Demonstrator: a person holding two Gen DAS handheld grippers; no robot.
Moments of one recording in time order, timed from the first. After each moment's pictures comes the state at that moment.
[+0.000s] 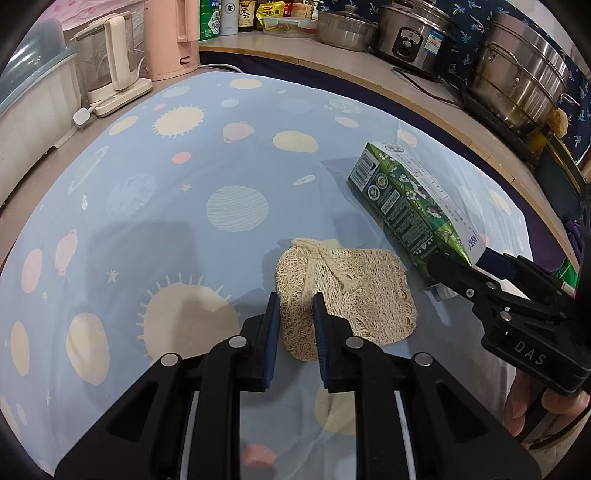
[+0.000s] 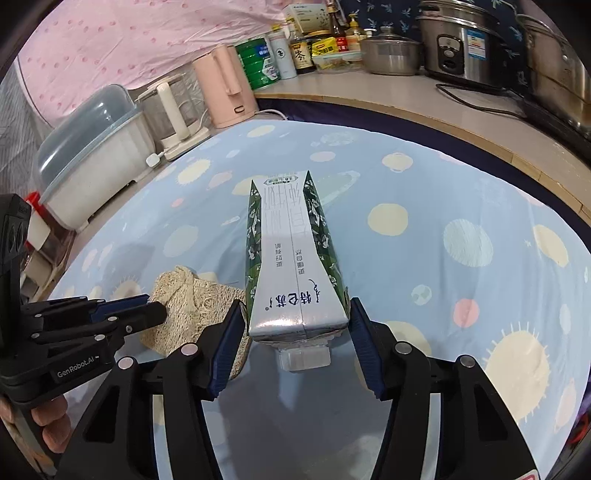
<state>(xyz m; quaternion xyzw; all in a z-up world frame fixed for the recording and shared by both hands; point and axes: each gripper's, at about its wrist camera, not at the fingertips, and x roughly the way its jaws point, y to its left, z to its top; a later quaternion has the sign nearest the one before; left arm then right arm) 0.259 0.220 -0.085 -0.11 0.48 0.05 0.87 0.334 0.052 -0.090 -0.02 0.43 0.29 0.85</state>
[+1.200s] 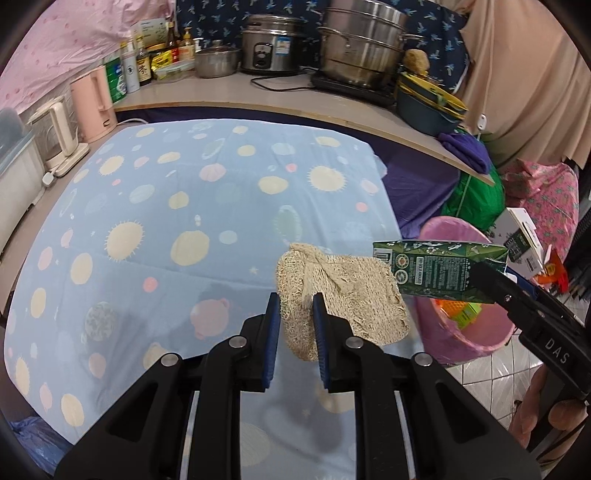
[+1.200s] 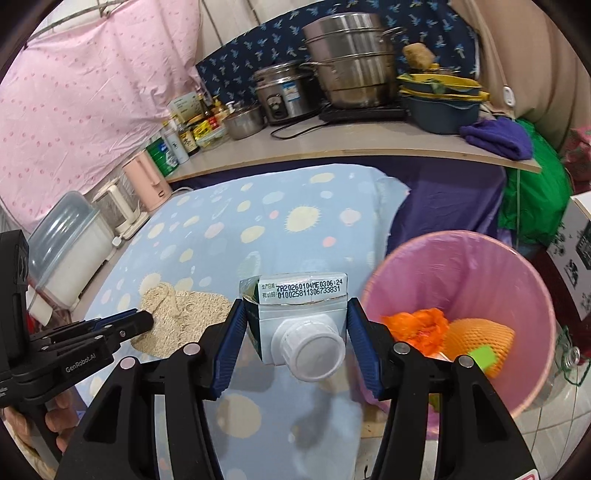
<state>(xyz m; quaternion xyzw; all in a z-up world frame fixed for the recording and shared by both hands) 0.079 0.075 0.008 -0.02 0.45 -0.11 0.89 0.063 -0.137 0.003 0.13 0.37 0.07 0.92</state>
